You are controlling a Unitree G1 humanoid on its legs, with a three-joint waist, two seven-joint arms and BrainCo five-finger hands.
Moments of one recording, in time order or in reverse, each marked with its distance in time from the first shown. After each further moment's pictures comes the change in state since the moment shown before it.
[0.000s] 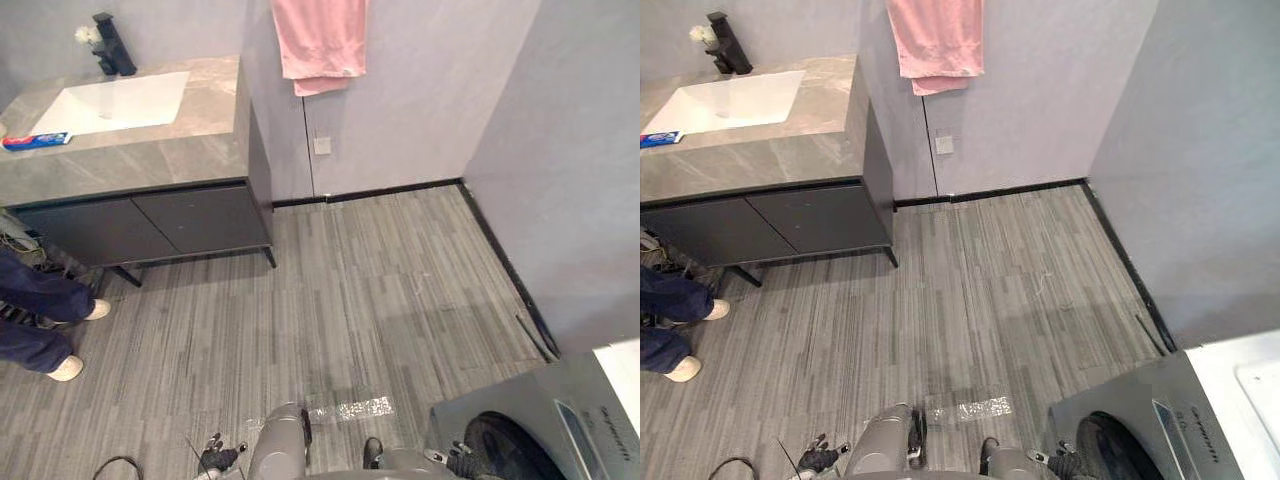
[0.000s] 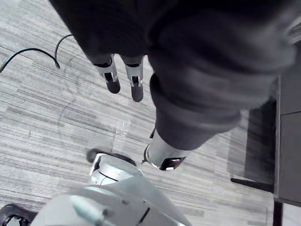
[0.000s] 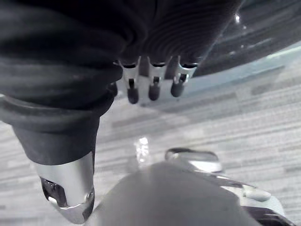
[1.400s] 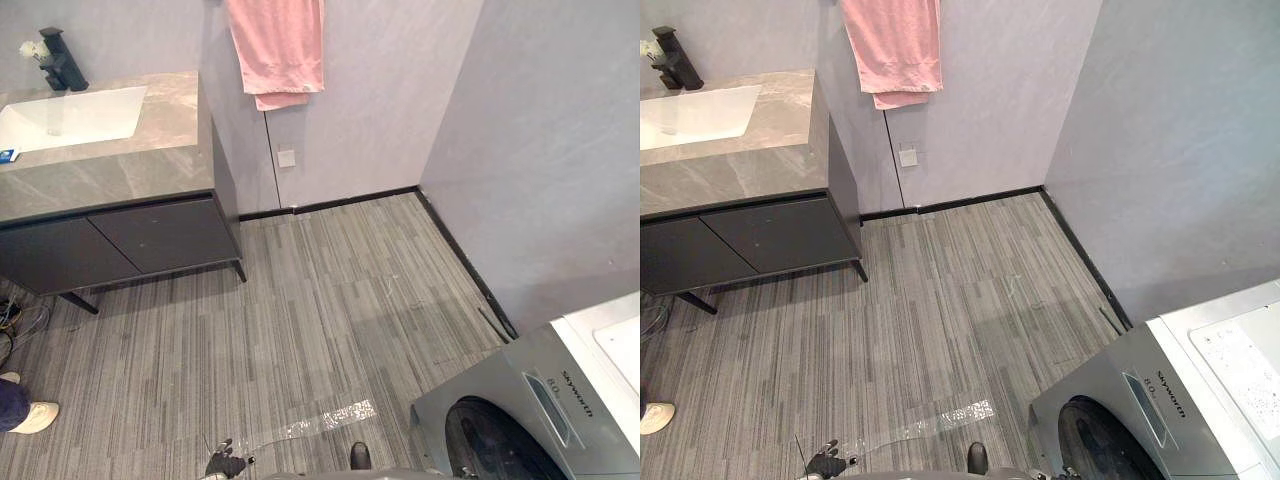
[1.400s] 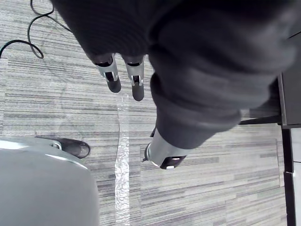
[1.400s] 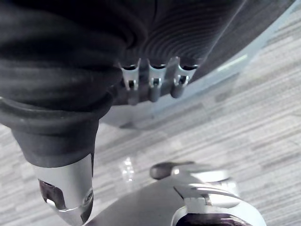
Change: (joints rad) left arm -0.029 0.082 -0.209 0.089 0.038 0.003 -0.010; right arm 0.044 0.009 -0.066 0.081 0.000 0.008 -0.003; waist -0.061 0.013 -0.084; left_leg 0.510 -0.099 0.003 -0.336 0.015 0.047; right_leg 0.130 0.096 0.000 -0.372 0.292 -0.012
